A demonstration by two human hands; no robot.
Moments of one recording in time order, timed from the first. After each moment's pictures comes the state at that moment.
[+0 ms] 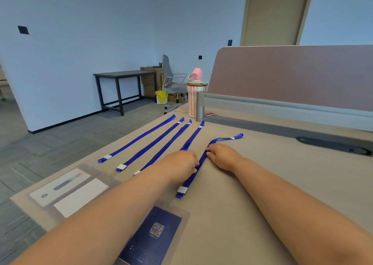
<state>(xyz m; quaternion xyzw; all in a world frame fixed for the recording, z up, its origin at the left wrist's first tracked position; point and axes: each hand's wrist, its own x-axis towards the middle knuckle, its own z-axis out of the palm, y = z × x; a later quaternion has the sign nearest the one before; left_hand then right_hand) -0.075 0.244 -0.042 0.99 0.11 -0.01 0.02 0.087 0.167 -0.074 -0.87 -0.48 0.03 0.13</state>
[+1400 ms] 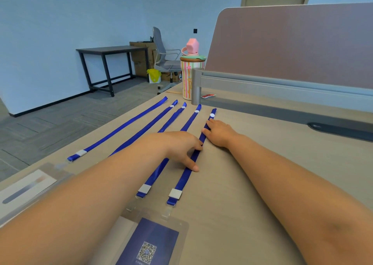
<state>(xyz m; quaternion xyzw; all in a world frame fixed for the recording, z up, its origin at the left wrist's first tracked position) -0.011 0.289 -0.035 0.99 0.02 -0.16 0.00 0.145 0.226 -0.081 -0.90 -0.42 0.03 0.07</state>
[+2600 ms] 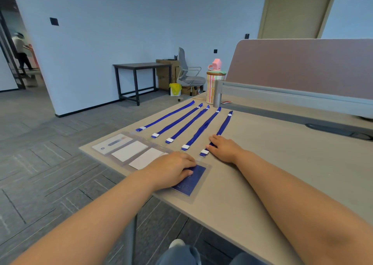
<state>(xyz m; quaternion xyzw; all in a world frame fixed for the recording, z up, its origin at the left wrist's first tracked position) -0.231 0.212 -0.068 0.99 0.10 0.03 0.05 -0.025 0.143 -0.079 -0.86 -0.50 0.06 0.03</state>
